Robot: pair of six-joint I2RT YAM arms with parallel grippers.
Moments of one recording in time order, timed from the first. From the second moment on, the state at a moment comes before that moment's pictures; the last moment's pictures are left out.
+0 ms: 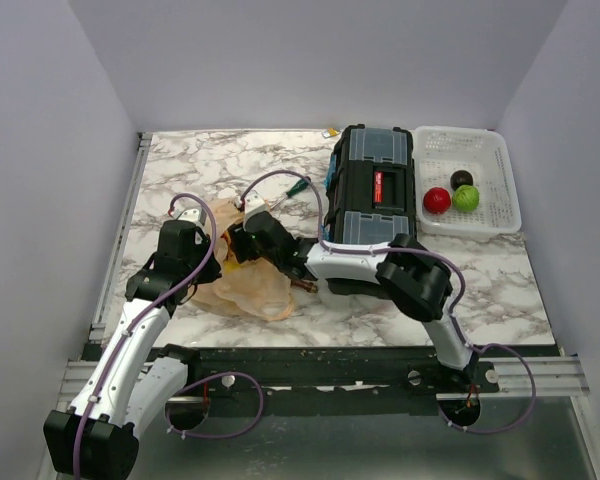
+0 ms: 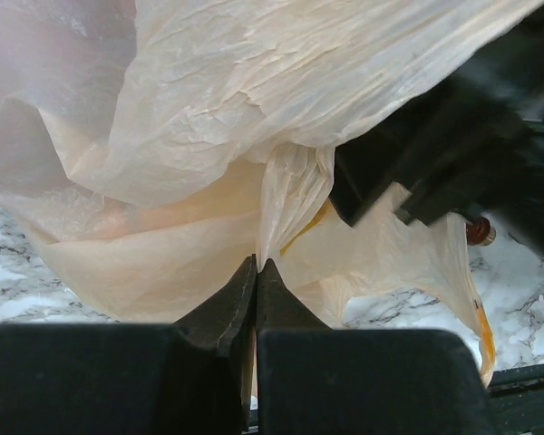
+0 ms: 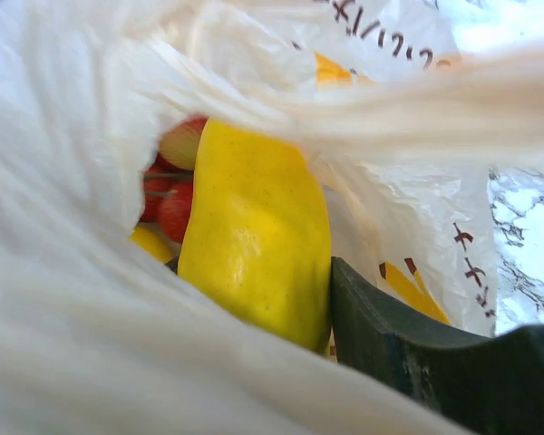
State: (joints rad) left arm -0.22 0.81 0.70 -0.65 0.05 -0.36; right arm 1.05 2.17 1.50 0.21 0.29 0.26
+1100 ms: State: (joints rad) left arm -0.22 0.75 0.70 -0.65 0.03 -0.36; right arm 1.05 1.66 1.15 0.23 0.06 0.34
